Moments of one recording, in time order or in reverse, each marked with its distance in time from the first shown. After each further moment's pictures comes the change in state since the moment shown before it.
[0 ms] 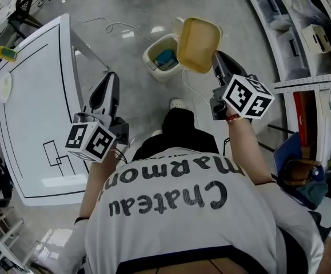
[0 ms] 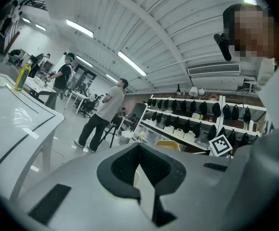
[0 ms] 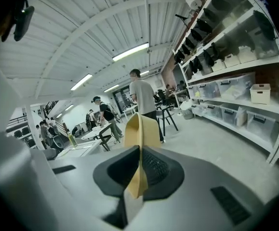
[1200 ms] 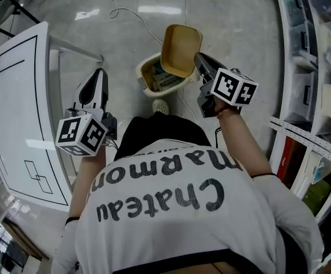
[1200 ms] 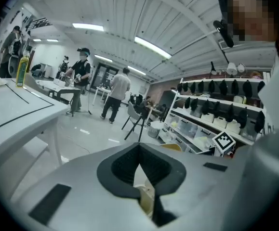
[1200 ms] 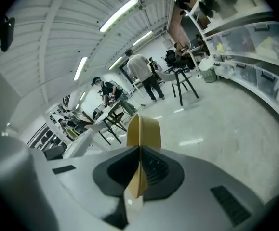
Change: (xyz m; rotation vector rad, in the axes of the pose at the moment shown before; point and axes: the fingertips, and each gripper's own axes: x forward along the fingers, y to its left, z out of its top) left arm 0.207 0.109 -0.028 -0.010 0.127 0.372; right arm 0.279 -0.100 -0.009 0.112 0.414 0.256
